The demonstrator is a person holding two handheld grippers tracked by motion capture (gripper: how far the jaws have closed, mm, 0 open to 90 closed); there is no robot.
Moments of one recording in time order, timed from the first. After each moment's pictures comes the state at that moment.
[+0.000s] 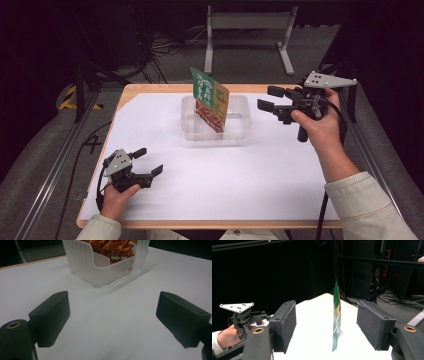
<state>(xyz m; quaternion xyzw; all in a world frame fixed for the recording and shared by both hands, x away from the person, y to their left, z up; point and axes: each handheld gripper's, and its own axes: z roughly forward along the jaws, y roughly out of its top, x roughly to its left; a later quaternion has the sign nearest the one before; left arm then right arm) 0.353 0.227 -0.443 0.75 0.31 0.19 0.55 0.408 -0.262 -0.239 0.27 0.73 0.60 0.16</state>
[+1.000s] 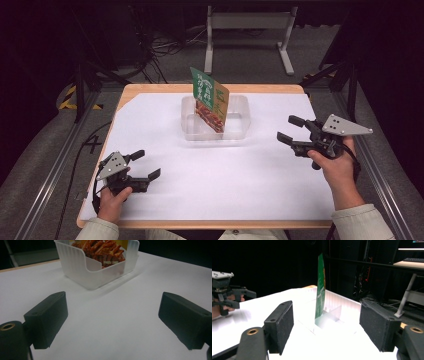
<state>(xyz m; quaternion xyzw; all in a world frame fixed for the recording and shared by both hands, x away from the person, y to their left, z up) 0.343 0.235 -0.440 0.75 0.30 0.18 0.57 0.365 -0.315 -0.322 0.26 0.72 0.60 0.23</state>
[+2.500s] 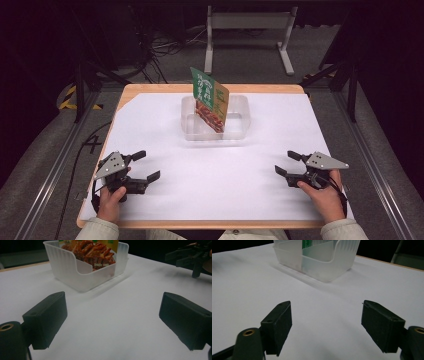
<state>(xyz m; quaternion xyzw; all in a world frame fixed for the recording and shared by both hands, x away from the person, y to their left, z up) 0.345 0.237 -0.438 0.75 0.28 0.15 0.59 0.341 -0.329 -0.436 0.33 0.76 0.51 0.24</state>
